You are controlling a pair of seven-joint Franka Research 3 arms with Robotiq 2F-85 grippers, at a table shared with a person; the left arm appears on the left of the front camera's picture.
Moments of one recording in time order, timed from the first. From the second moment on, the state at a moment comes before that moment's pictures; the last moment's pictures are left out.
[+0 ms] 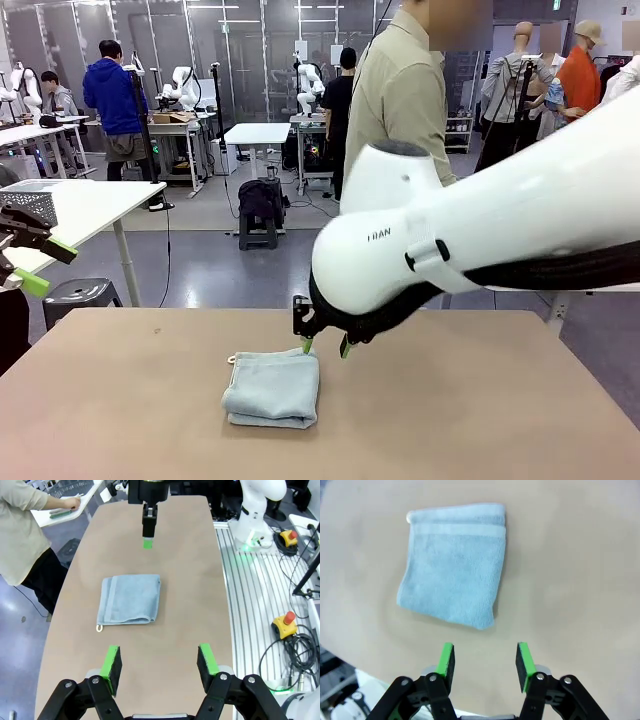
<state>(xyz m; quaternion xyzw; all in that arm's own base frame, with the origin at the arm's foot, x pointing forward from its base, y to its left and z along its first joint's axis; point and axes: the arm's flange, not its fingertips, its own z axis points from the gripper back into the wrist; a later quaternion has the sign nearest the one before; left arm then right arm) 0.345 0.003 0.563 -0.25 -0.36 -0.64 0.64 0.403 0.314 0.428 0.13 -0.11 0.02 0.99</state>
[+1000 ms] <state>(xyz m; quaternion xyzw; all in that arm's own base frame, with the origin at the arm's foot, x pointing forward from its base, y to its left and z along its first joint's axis) 0.345 0.003 0.563 -0.25 -0.36 -0.64 0.64 0.459 0.318 0.318 0.20 -0.10 -0.08 0.97</state>
